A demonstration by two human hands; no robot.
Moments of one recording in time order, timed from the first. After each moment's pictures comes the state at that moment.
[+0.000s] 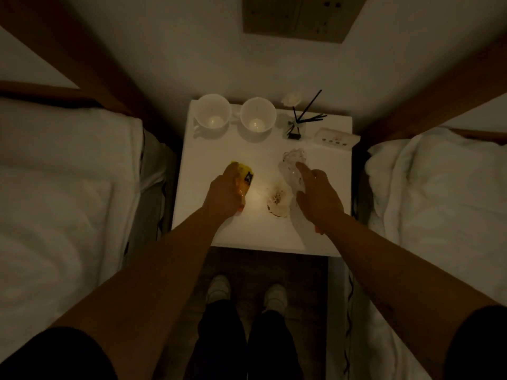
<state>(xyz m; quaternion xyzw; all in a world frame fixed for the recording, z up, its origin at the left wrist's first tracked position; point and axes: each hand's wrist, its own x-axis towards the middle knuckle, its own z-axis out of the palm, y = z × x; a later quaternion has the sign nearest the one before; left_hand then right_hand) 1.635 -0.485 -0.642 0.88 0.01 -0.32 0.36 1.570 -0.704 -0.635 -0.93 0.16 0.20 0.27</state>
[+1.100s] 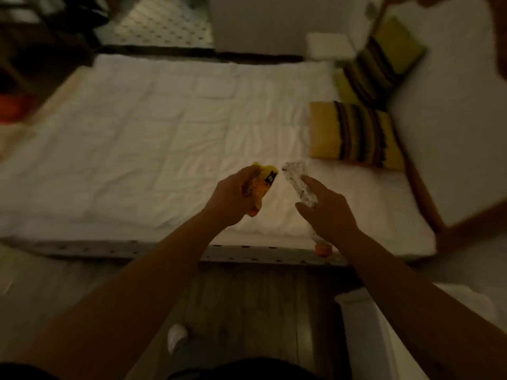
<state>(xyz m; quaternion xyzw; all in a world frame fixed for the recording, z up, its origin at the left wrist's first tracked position) 1.078 -0.194 -0.227 0.71 0.48 0.24 0.47 1.284 -0.288 -0.233 -0.75 -0.57 0.18 0.27</state>
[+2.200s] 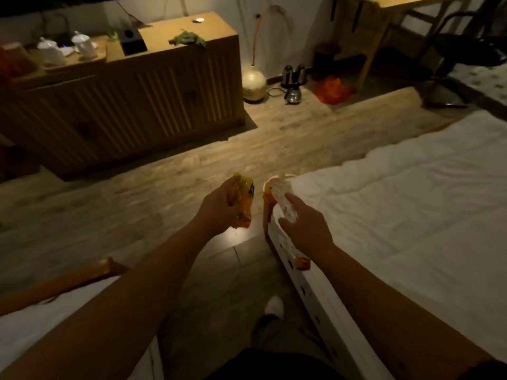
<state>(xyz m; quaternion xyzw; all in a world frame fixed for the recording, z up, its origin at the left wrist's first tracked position) 0.183 -0.053 -0.270 0.28 0.83 0.41 0.26 0.349 0.085 -0.304 -0.34 -0.86 0.36 0.12</state>
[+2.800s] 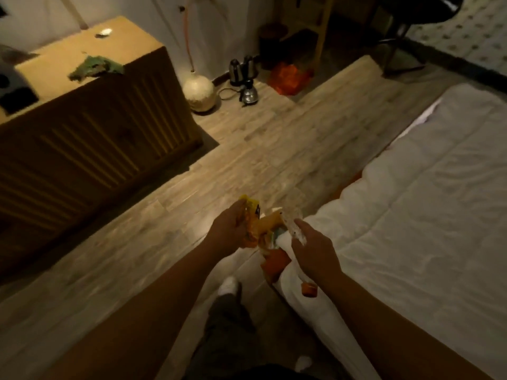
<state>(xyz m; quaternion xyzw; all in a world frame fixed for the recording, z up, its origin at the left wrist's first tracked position) -0.079 0.224 -0.353 0.35 0.78 0.34 0.39 0.131 0.294 -0.369 -0.51 -0.76 0.37 0.11</state>
